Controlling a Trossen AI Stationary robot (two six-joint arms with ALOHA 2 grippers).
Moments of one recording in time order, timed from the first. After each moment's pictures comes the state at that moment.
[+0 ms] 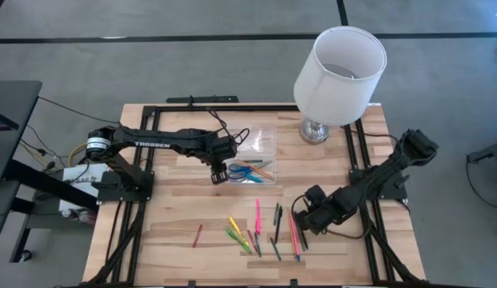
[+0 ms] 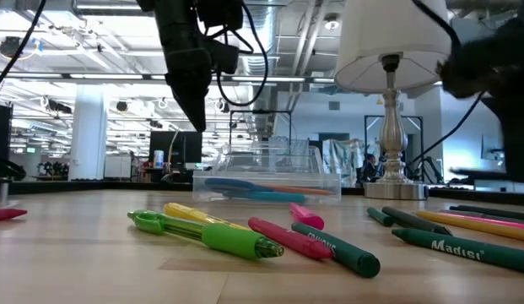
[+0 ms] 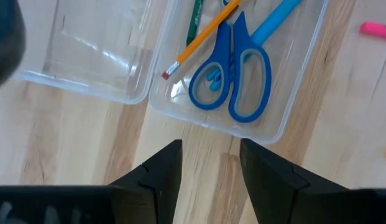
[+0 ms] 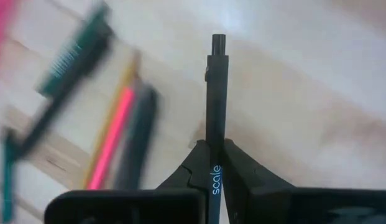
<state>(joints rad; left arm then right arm) 0.12 1.61 1.24 -0.87 -0.12 -0.13 0.59 1.48 0.83 -0.78 0.20 1.58</state>
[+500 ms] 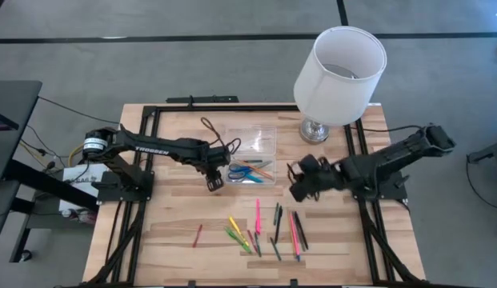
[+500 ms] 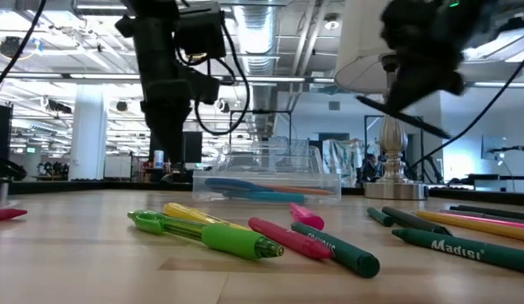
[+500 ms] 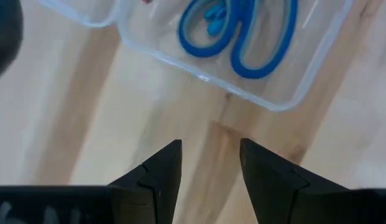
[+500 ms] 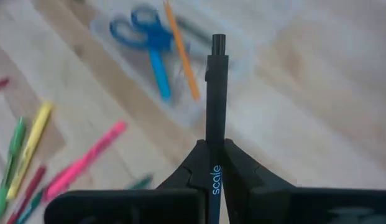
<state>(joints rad) 0.09 1.58 1.01 -0.71 -0.08 -0.30 0.29 1.23 0.83 -0.65 0.45 0.95</state>
